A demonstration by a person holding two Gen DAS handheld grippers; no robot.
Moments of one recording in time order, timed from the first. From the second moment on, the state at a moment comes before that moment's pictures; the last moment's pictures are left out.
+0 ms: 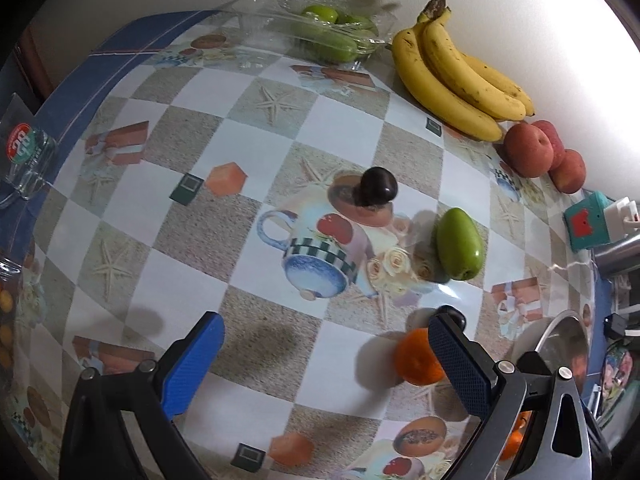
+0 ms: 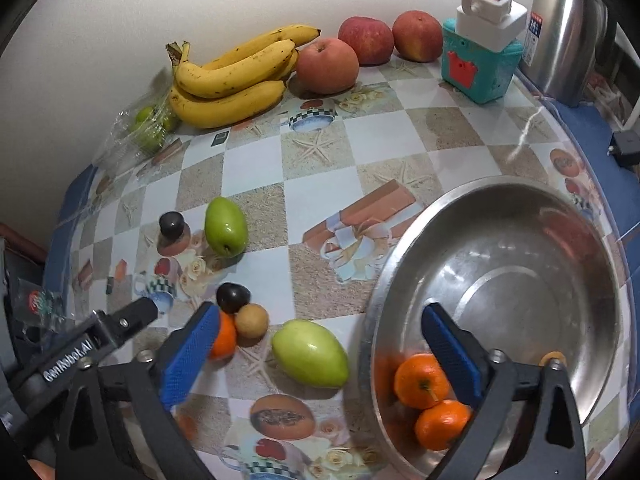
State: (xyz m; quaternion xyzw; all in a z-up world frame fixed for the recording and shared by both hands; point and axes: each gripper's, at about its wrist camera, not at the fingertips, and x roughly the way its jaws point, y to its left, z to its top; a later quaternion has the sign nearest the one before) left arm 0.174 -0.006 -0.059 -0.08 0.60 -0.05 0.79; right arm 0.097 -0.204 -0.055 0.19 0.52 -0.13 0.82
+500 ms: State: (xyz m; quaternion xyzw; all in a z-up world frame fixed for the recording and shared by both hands) left arm 0.171 -0.006 -0.057 -0.08 0.61 -0.06 0.79; right arm 0.104 -0.183 -0.069 0.16 0.55 -0.09 0.81
